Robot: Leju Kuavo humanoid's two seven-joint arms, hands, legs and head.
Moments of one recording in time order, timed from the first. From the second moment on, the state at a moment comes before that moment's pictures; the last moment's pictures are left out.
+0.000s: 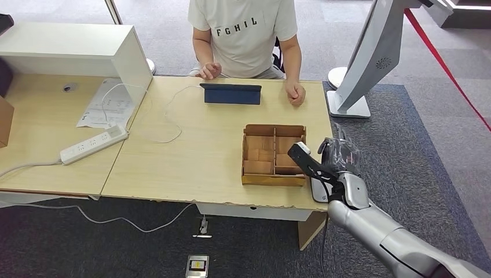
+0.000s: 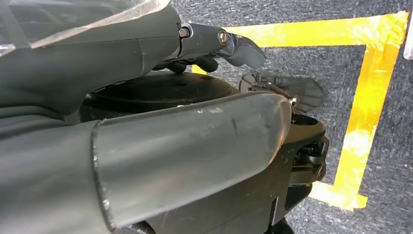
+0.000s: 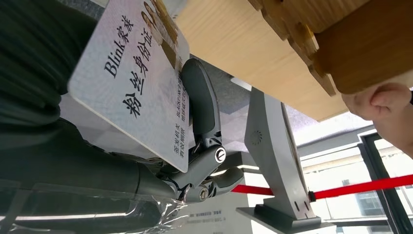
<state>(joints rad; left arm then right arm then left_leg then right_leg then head) -0.11 -0.10 -1.20 -0.25 1.57 0.33 -0.22 -0.82 -0.28 1.19 -0.69 0.39 -0.60 0.39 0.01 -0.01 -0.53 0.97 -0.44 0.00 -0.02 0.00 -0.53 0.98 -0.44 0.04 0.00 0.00</state>
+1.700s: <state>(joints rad) -0.11 -0.11 -1.20 -0.25 1.57 0.48 -0.25 -0.73 -0.26 1.21 -0.60 0.36 -0.53 0.38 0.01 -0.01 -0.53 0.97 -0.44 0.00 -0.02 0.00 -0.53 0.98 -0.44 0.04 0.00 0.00</state>
